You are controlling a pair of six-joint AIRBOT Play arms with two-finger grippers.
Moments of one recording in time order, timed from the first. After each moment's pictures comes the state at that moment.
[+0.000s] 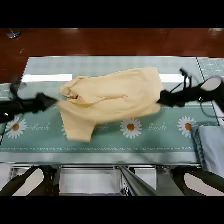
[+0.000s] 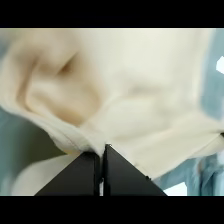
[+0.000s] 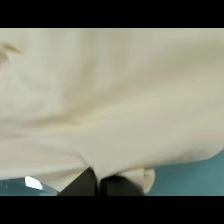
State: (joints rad) left arm 0.39 -1.00 0.72 0.46 -1.10 -1.00; right arm -0.06 -1.21 1.04 -1.03 1.09 1.48
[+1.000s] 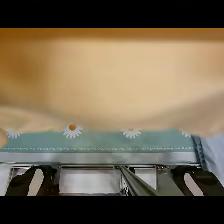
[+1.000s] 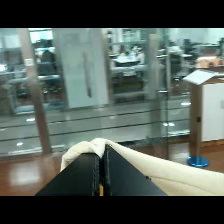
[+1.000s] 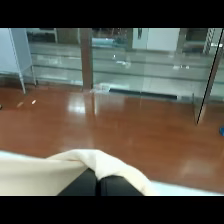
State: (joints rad) left arm 0.37 -0.62 1.98 1.05 -1.15 -1.39; right arm -0.05 -0.67 2.03 -1.26 1.47 1.56
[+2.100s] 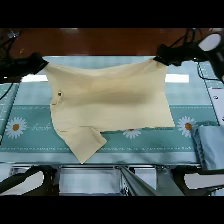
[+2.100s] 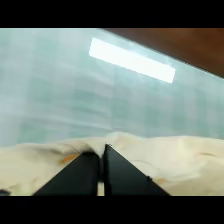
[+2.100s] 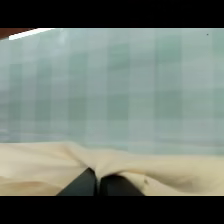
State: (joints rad) left arm 0.14 -1.24 1.13 0.84 -0.72 -1.33; right arm 0.04 -1.60 1.58 -1.02 0.93 1.58
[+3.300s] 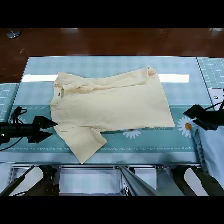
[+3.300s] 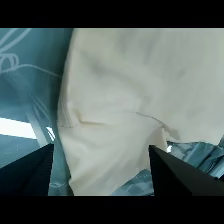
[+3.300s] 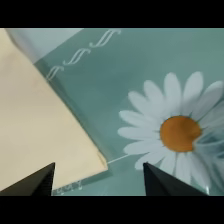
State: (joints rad) left arm 0.65 -1.04 0.45 0.84 -1.30 -1.28; right arm -0.46 -0.87 0.62 -1.19 1.07 1.56
